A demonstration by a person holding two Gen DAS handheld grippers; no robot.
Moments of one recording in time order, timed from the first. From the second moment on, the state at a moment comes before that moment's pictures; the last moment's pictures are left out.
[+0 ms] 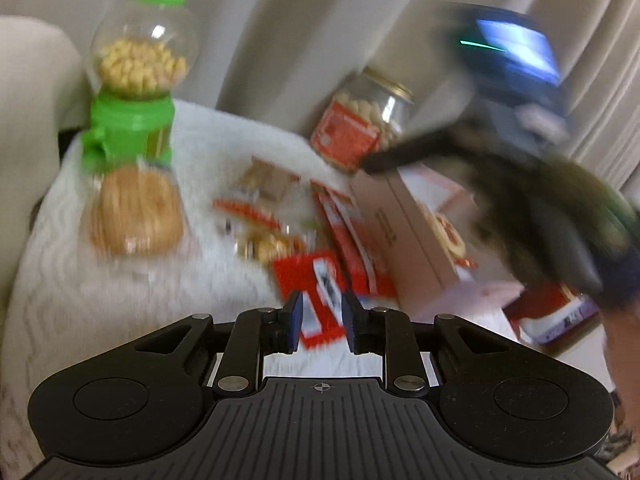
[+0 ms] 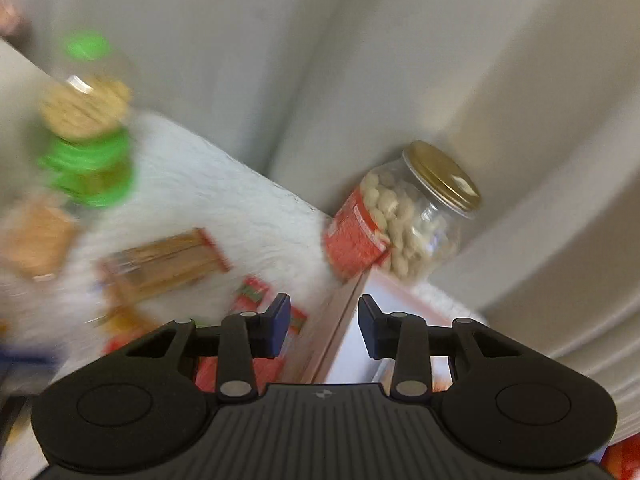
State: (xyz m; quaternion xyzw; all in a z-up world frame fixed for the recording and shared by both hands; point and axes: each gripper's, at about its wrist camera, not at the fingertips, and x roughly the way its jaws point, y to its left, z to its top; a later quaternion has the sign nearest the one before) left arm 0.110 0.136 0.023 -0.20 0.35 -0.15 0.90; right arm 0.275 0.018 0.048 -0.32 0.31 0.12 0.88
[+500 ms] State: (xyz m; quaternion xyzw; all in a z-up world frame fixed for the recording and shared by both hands) left arm 0.090 0.182 0.008 -0.26 0.32 -0.13 0.90; right arm 0.271 0.049 -0.008 -0.43 0.39 0.09 0.81
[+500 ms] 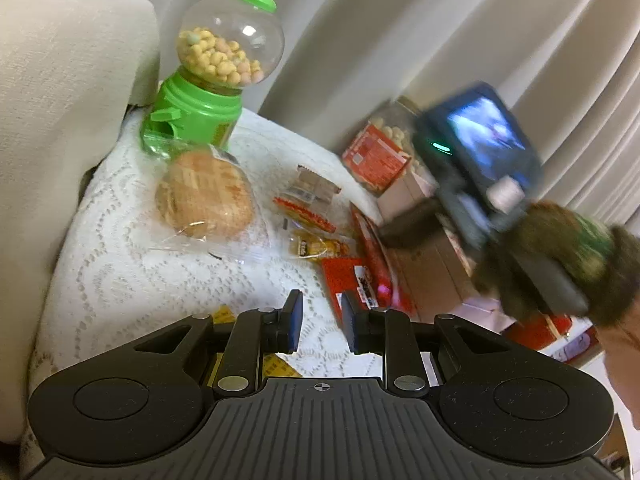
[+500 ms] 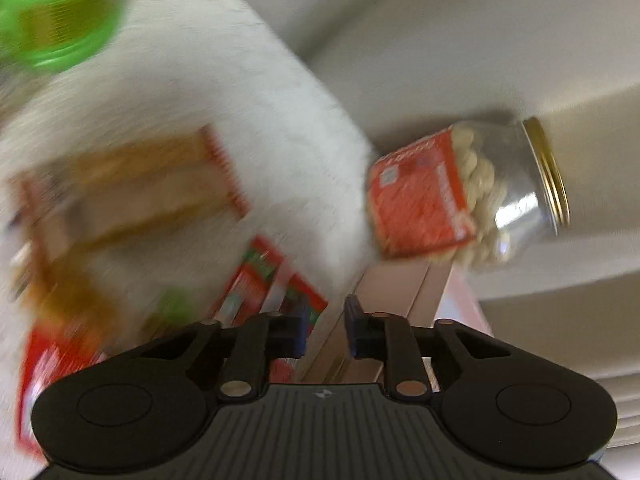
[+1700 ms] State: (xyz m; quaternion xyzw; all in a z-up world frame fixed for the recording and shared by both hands) left arm 0.035 0.173 0.020 -0.19 0.35 0.09 0.91; right arm 0.090 -0.131 -0.039 0.01 0.39 0.26 0.89
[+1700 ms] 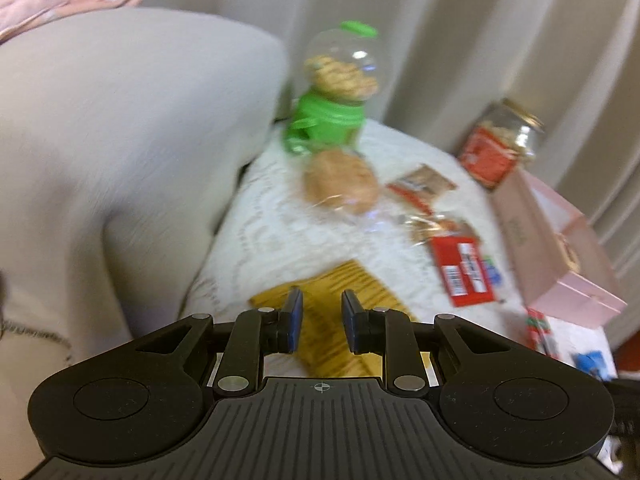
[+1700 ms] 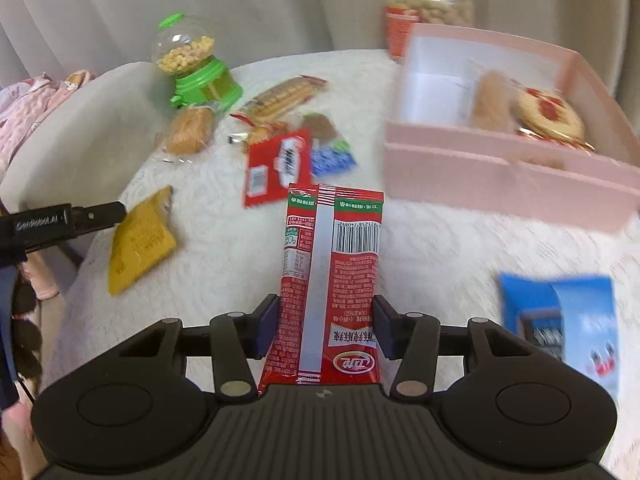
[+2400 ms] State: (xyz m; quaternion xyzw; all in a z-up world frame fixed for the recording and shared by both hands) left arm 0.044 0.176 0.028 -0.26 0.35 0.06 0.90; right arm 0.051 -0.137 -0.066 -0.03 0.29 0.26 0.92
